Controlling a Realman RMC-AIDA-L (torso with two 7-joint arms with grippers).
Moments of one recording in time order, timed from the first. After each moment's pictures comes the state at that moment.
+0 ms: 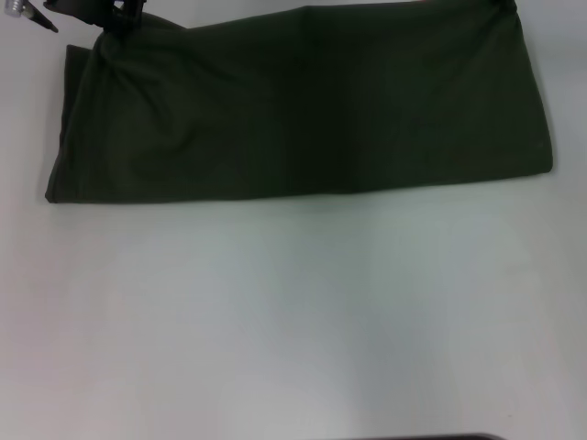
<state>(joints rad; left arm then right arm) -1.08 -2.10 -2.20 -0.84 -0.01 1.23 -2.95 0.86 2.01 -0.87 -0.88 -2.76 -1.08 2.67</state>
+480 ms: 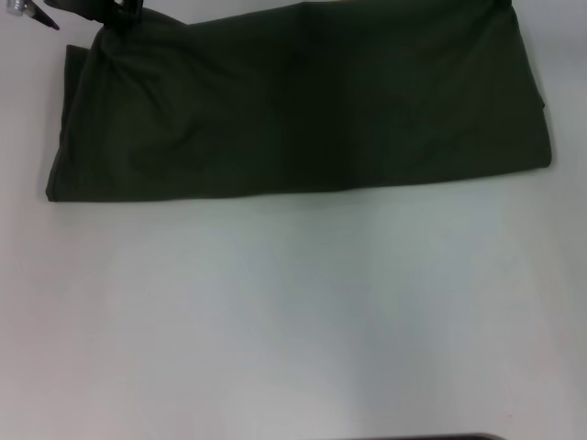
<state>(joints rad) -1.08 -2.11 -2.20 -0.84 -0.01 1.20 -2.96 0.87 2.01 -0.91 -0.86 -2.76 -1.02 2.67</state>
